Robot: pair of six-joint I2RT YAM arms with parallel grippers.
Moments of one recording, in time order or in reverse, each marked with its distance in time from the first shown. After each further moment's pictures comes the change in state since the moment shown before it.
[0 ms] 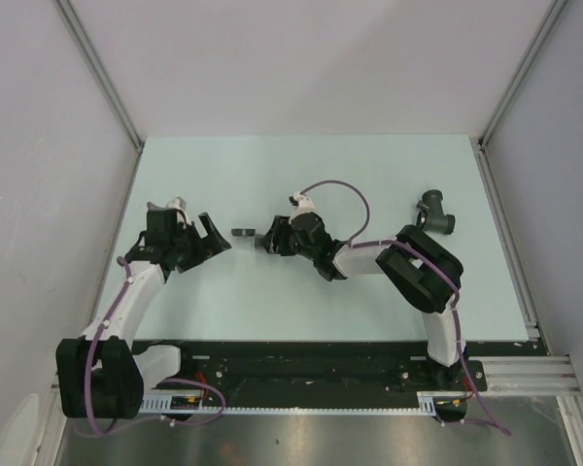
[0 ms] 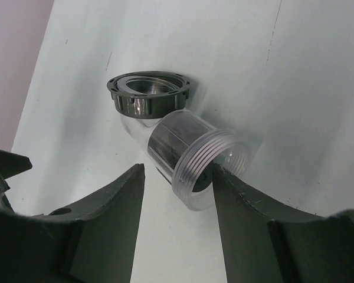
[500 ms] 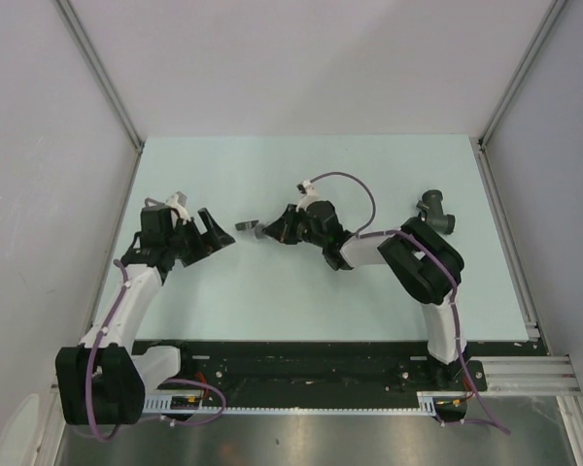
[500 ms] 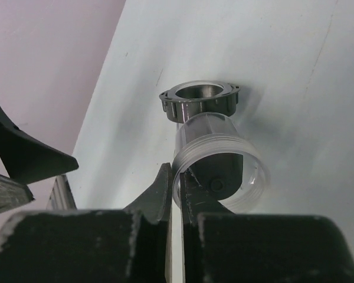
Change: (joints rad) left arm 0.011 -0.013 0.000 0.051 0.137 0.002; right arm -0.089 0.050 0.013 0.188 -0.229 0.072
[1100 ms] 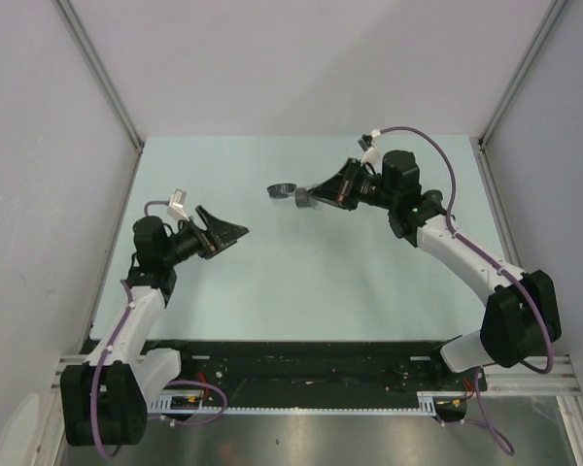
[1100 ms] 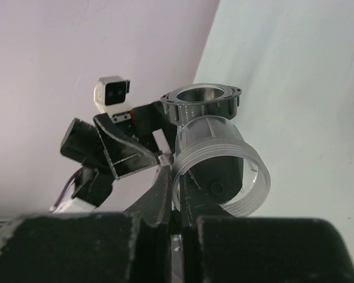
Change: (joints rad) left arm 0.032 -0.130 -0.207 0.536 0.443 -0.353; right arm -0.303 -0.602 0.035 -0.599 -0.372 0.153
